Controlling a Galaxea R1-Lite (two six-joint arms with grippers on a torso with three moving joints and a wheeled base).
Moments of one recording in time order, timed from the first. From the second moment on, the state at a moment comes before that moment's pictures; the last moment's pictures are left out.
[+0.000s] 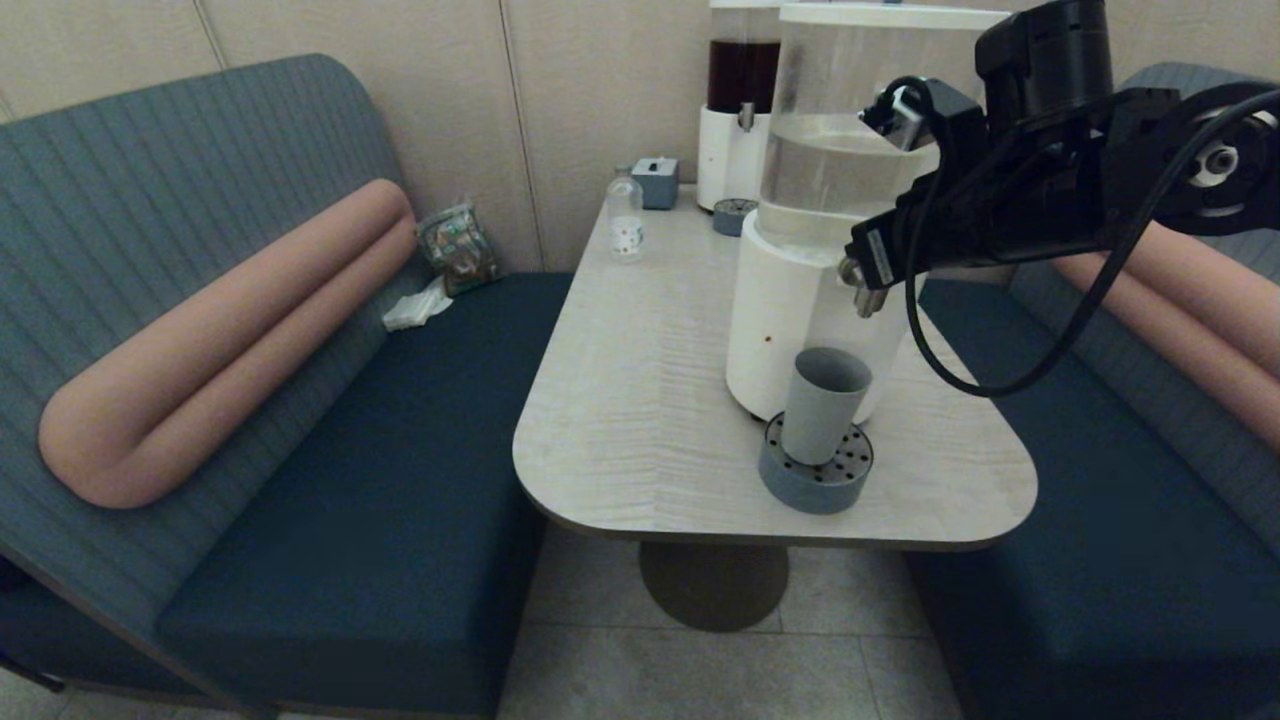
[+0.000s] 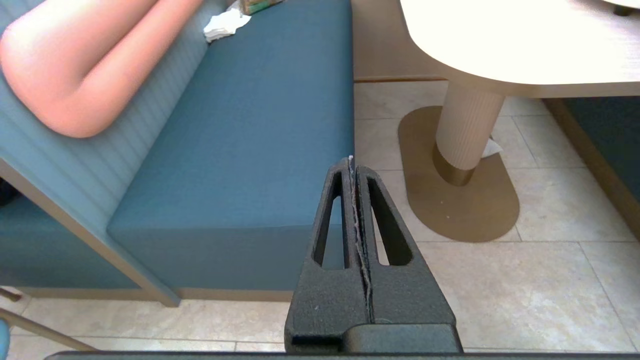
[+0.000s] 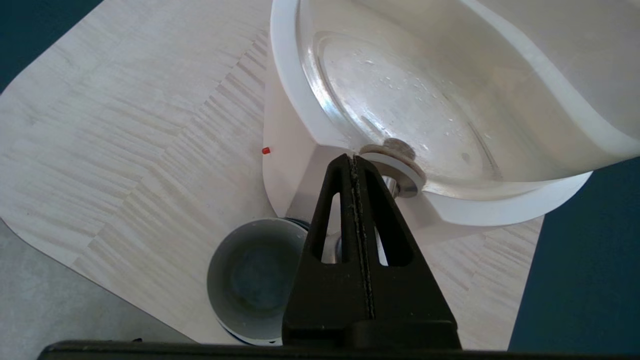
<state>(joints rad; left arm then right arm) 0.00 0.00 0.00 0.01 -0.01 0.05 0.35 1.95 -1.94 0.38 -0.09 -0.19</state>
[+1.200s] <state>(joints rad) 0.00 0.00 0.00 0.01 -0.01 0.05 0.35 1.50 -1.71 0.38 -0.04 -0.17</state>
